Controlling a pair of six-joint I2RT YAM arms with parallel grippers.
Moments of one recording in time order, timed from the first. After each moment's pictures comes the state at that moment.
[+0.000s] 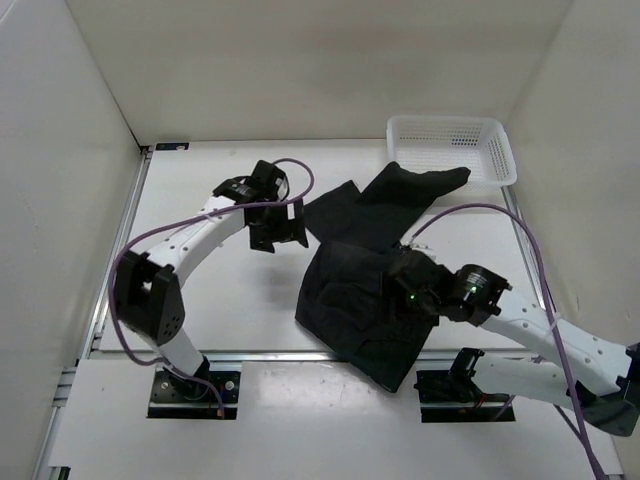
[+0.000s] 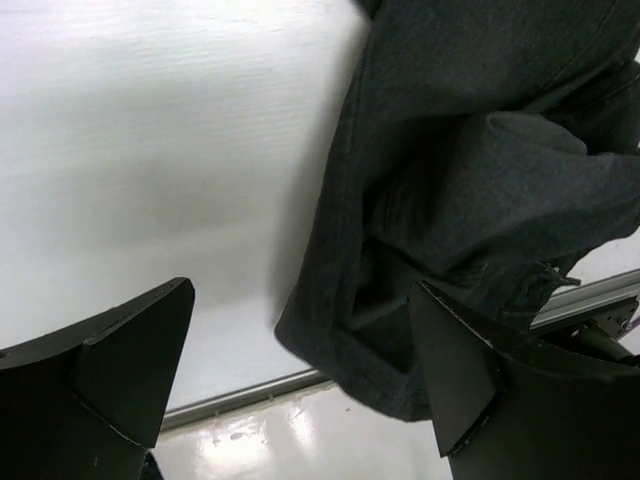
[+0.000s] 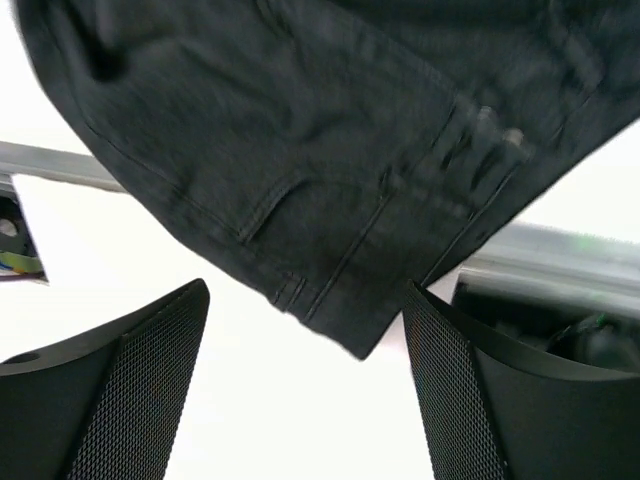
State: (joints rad) left arm -0.49 1.62 1.38 -0.87 0.14 -0.54; right arm 0.97 0.93 0.97 -1.11 0.11 0.89
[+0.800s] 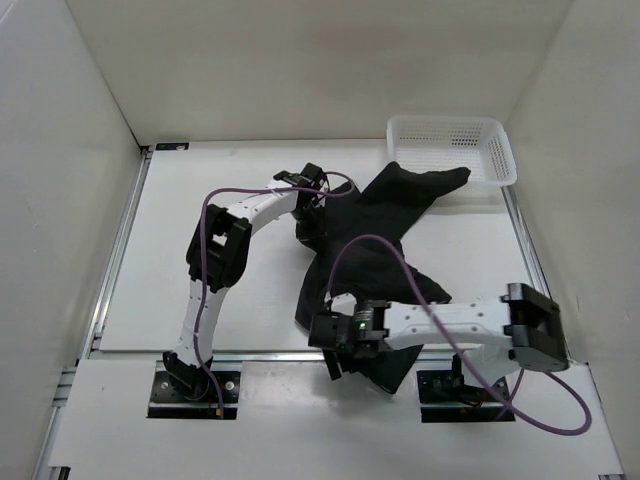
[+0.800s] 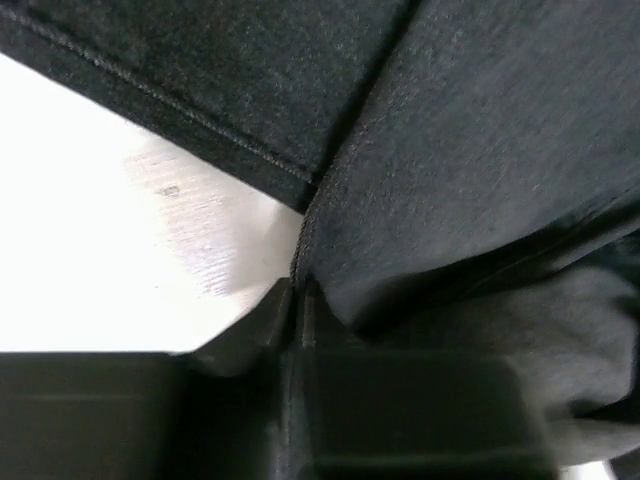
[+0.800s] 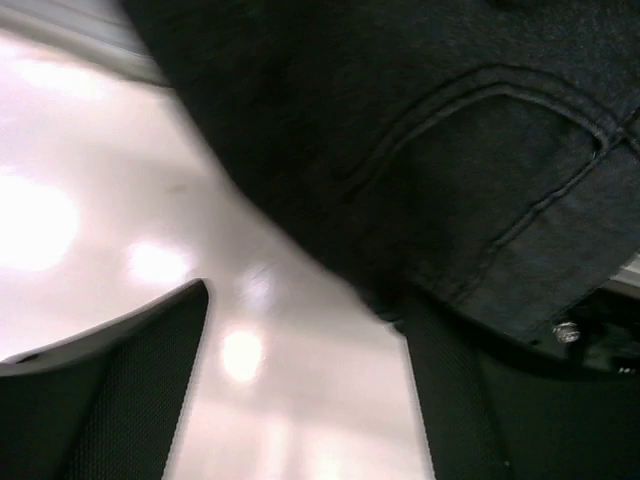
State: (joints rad) left arm -0.56 2.24 1.80 -0.89 0.26 -0.48; right arm 1.46 1.44 1.02 -0.99 0.13 1.07
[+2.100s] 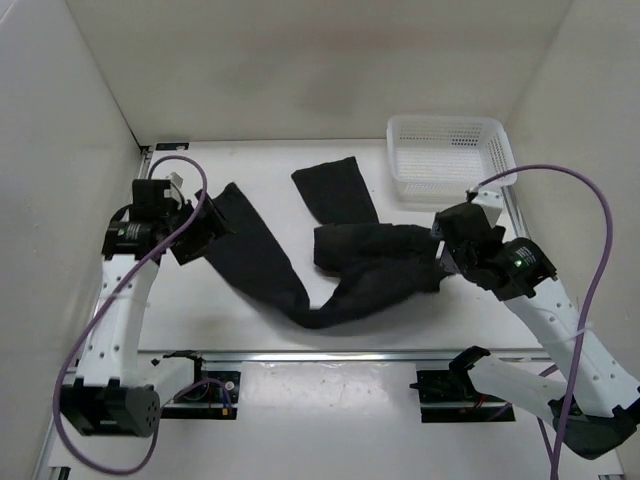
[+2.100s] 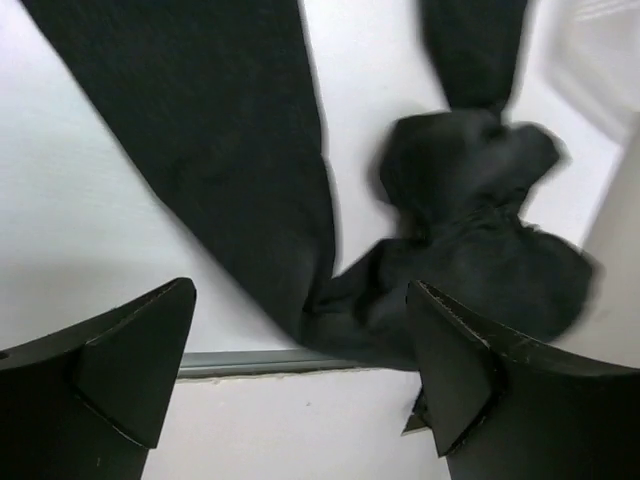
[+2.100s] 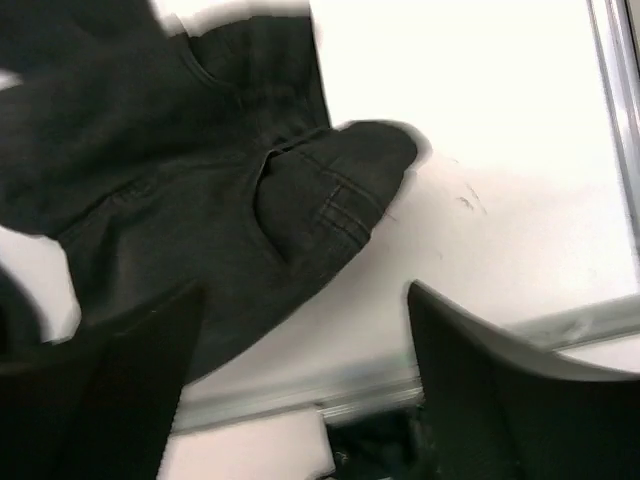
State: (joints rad) left arm -0.03 1.05 1.24 -0.99 0.27 -0.58; right arm 0.62 0.97 1.26 -1.16 0.53 0.63
